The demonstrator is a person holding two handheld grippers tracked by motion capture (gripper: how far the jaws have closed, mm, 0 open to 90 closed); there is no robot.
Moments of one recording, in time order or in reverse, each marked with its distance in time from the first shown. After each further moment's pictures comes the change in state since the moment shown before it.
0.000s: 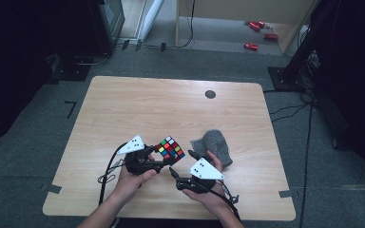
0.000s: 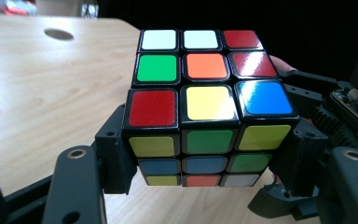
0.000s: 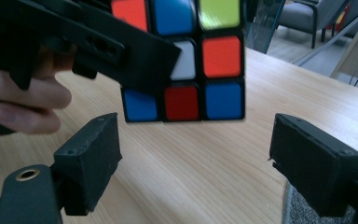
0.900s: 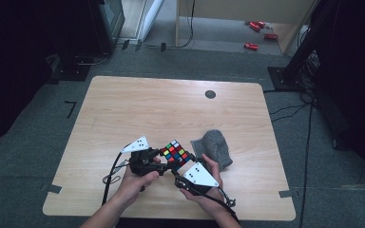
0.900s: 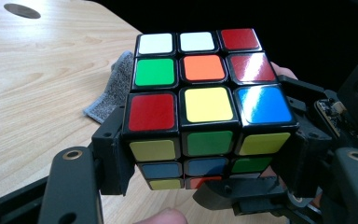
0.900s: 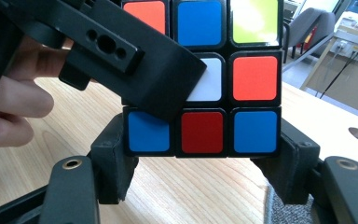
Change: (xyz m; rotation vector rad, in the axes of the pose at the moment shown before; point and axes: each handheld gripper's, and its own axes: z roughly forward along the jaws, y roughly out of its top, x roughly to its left) left arm -0.003 0.000 0.007 0.016 -0.084 -0.059; right arm 0.011 -0.003 0.003 -0.014 -0.092 -0.093
